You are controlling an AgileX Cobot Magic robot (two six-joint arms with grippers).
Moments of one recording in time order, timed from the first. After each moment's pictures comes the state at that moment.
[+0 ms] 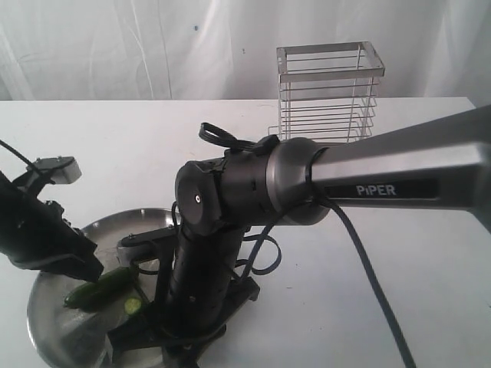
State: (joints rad) left arm -0.01 1.58 -0.77 -0.71 0.77 0.80; right arm 0.93 1.99 -1.30 0.40 0.90 0.06
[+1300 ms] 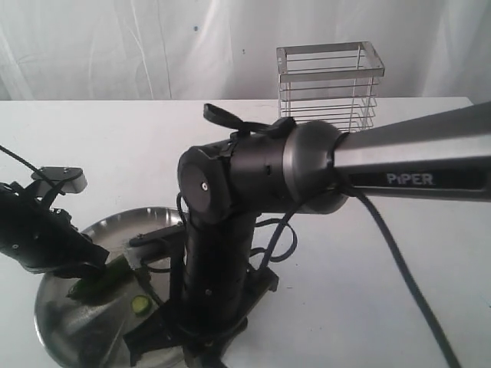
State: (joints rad) left arm -0.05 1.64 -0.74 -0.73 0.57 0.80; right arm 0.93 1.92 -1.30 0.31 1.02 0.10
